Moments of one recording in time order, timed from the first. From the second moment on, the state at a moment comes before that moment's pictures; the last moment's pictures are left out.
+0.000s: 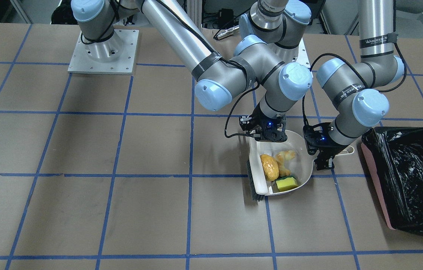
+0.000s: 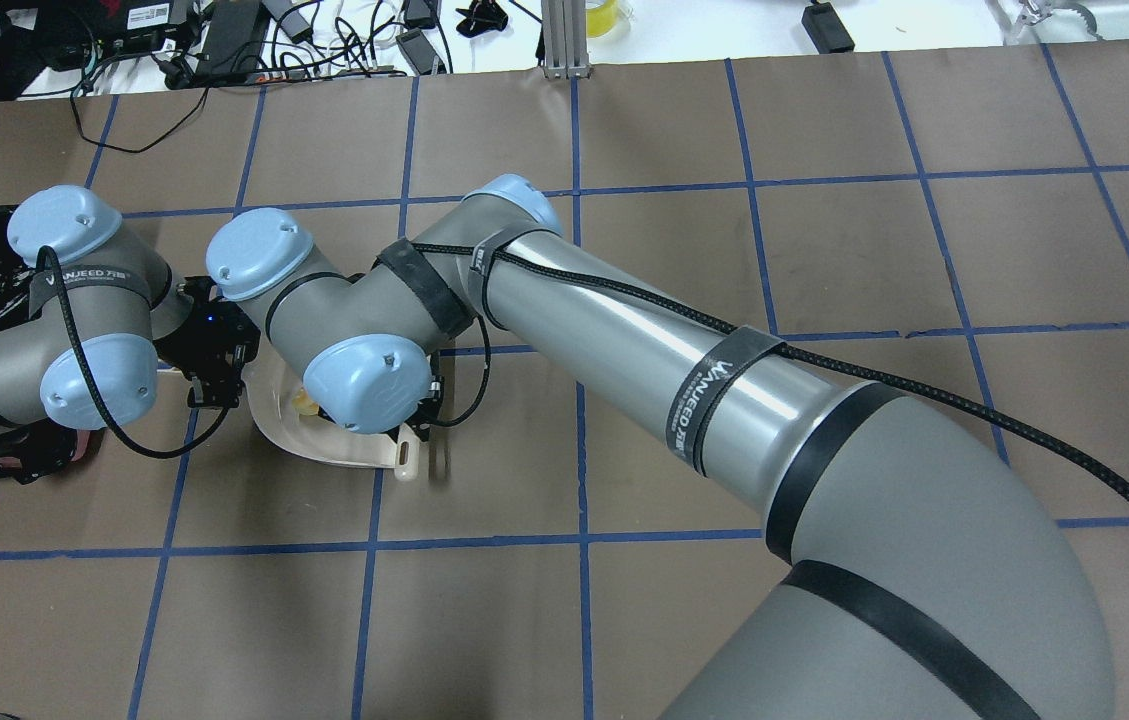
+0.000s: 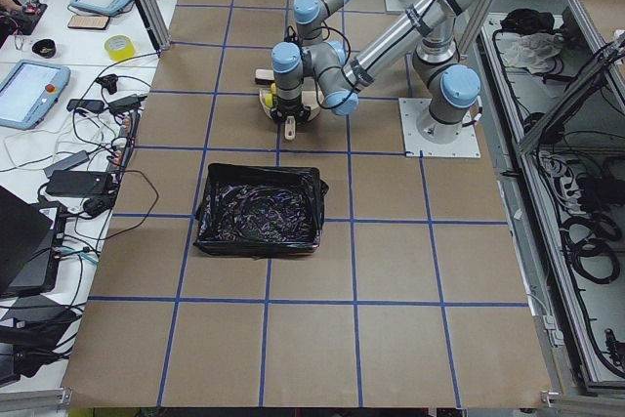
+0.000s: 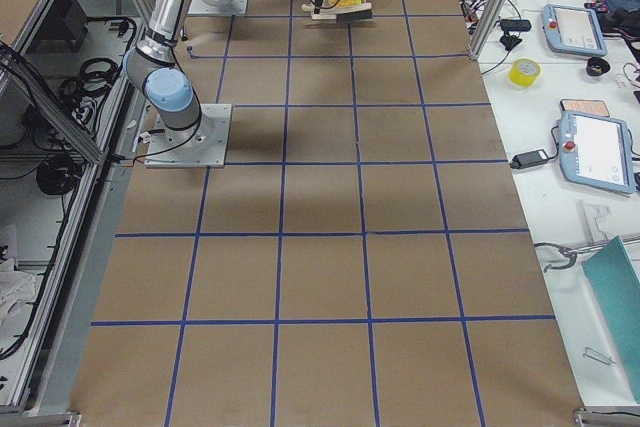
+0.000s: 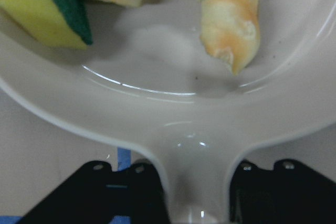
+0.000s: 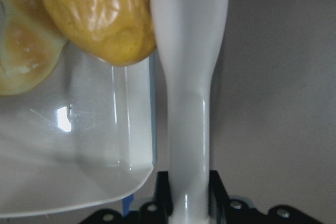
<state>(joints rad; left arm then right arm) -1.24 -1.84 -2.06 -0.83 1.56 1.86 2.33 -0.85 1.22 -1.77 -1.56 0.75</state>
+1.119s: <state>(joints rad) -1.24 -1.84 -2.06 -0.83 1.52 1.87 2.38 -0.85 1.16 -1.69 -1.50 0.84</state>
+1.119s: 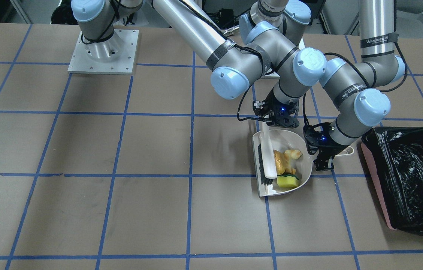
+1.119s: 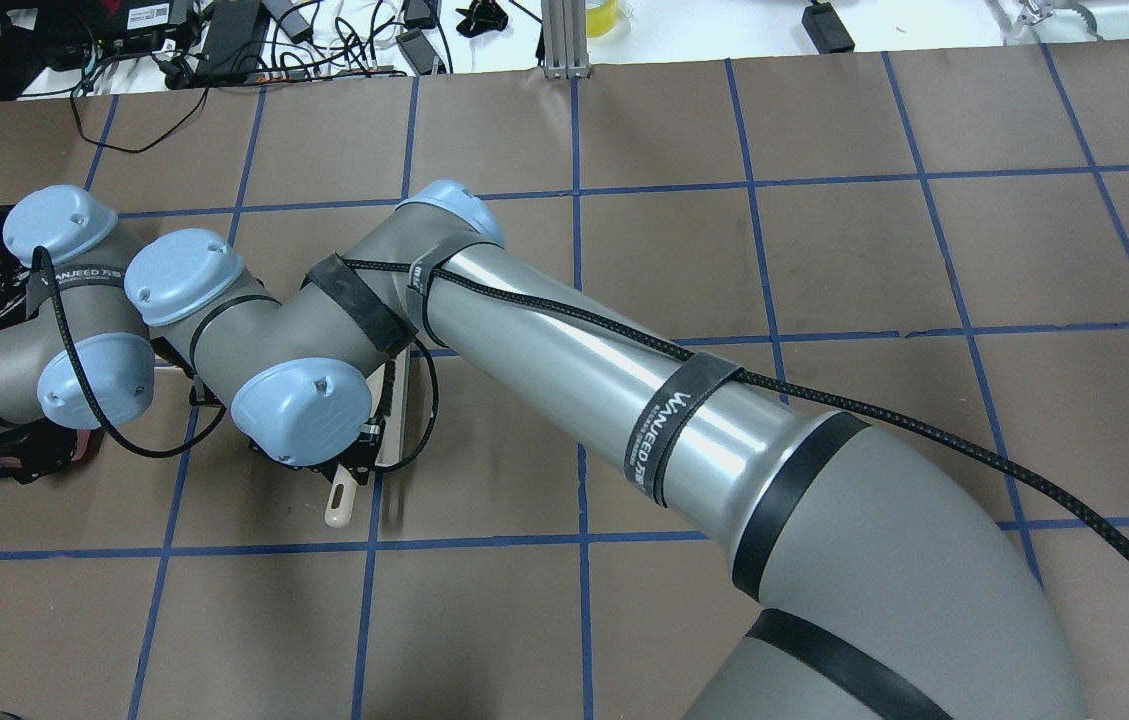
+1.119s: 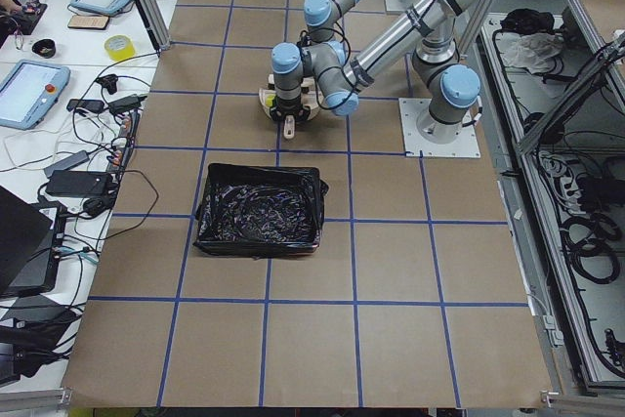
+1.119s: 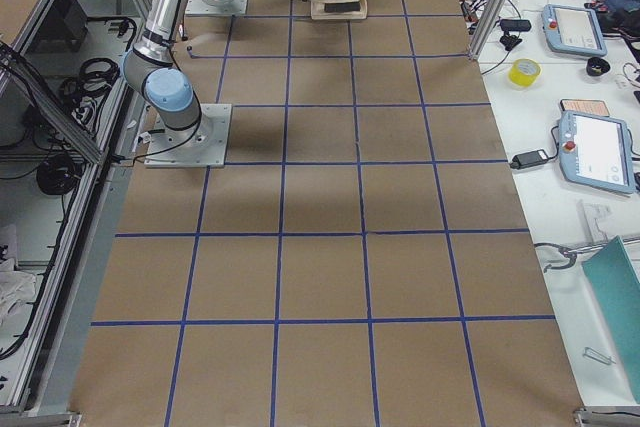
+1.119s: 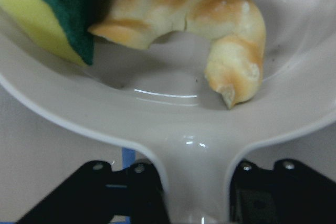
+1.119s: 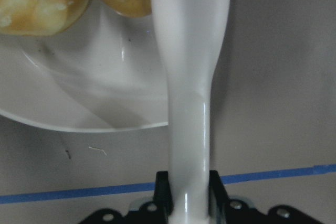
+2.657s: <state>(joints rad) -1.14 -1.84 -2.05 -0.86 1.38 1.89 2.13 -1.02 1.21 -1.42 -1.65 0.51</state>
